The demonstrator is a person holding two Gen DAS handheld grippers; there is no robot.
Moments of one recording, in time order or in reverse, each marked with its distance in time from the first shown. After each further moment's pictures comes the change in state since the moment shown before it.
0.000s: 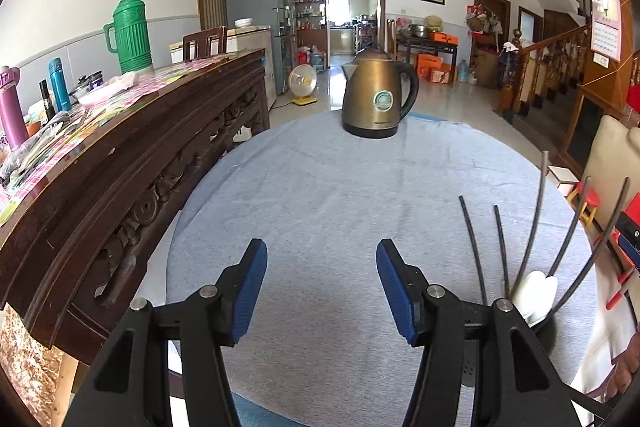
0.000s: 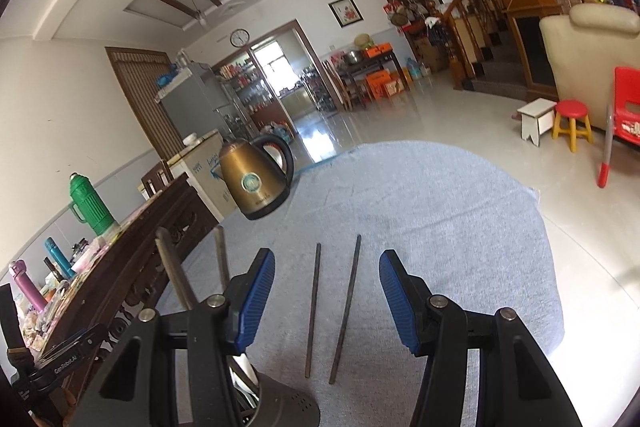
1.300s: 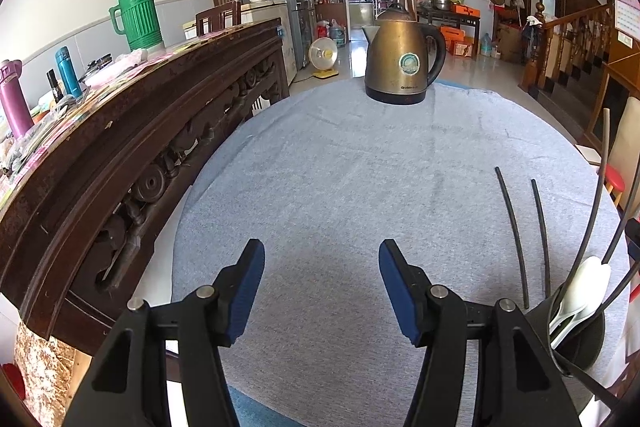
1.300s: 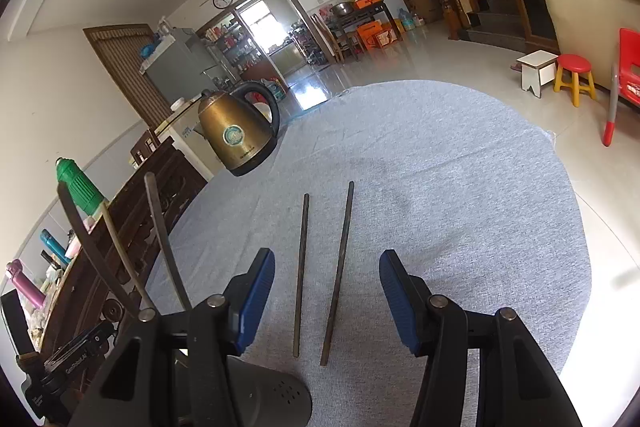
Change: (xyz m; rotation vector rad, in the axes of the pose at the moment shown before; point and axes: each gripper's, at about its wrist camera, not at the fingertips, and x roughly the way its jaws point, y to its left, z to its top) left arm 0.045 0.002 -0.011 0.013 0.097 0.093; right arm 0.061 -0.006 -0.017 0.047 0.172 -0.008
